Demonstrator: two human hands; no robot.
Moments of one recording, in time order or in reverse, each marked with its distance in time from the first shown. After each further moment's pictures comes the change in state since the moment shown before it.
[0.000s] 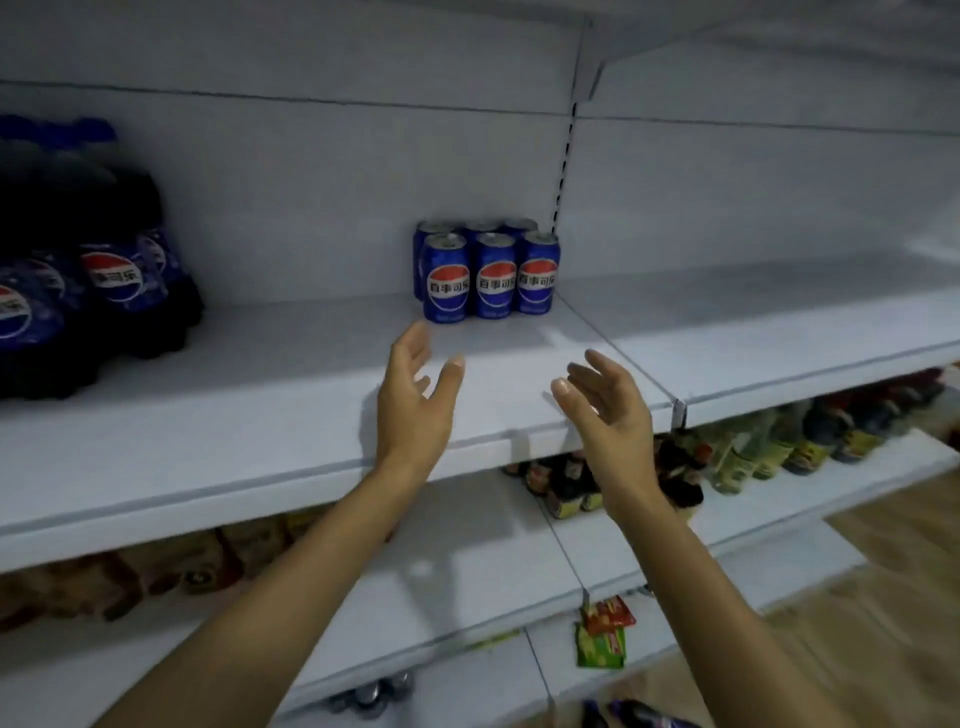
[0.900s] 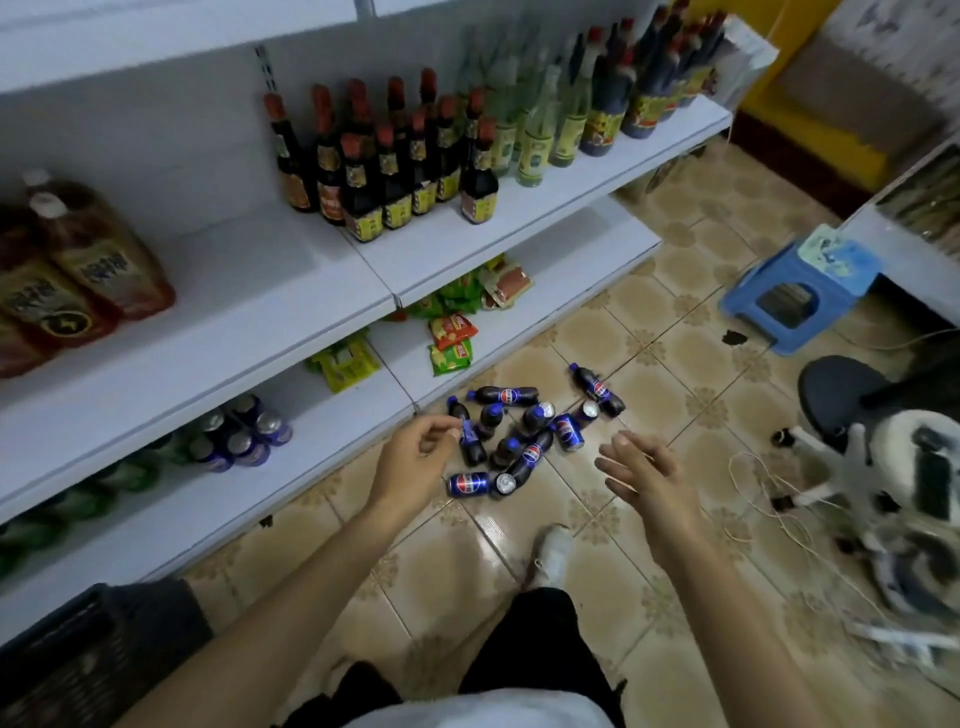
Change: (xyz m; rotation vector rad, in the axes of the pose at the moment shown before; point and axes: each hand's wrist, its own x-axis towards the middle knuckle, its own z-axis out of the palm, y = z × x) left_hand -0.392 -0.111 0.106 0.242 -0.726 -0.515; right_hand -0.366 0.102 -0.310 -0.066 0.524 0.834
